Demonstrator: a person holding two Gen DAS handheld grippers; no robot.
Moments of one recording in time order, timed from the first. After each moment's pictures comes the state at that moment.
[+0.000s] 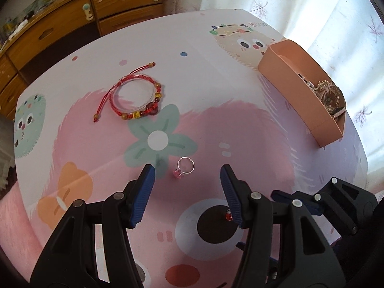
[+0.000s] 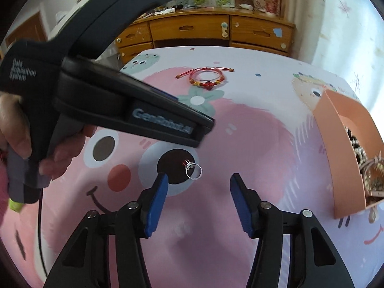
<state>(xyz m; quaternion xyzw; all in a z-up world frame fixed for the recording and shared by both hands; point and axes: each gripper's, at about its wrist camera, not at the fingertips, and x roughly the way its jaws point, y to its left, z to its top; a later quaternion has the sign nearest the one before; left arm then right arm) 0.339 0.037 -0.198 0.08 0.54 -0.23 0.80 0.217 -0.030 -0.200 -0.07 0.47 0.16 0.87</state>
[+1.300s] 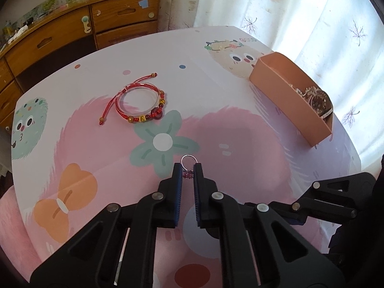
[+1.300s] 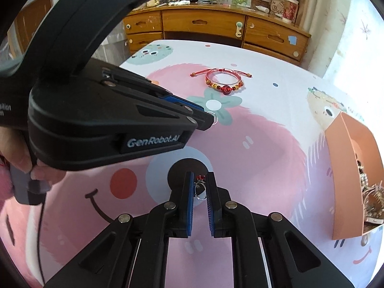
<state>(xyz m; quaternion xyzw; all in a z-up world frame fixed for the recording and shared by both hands) 0.328 0.062 -0.196 0.04 0.50 -0.26 0.83 0.233 -0.008 -0.196 -0.09 0.49 0.19 0.85</state>
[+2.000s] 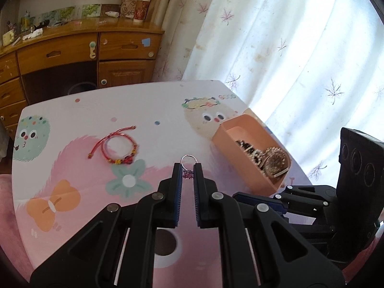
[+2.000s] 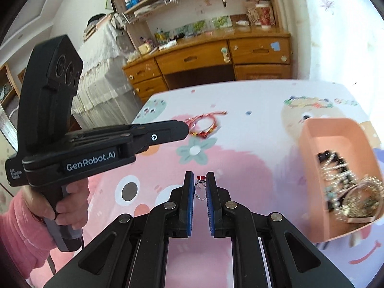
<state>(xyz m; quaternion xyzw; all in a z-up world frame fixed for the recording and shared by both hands) 0.303 0.042 -0.107 -0.07 0.41 -0.26 0.87 0.230 -0.120 -0.109 0.06 0.43 0.22 0.87</state>
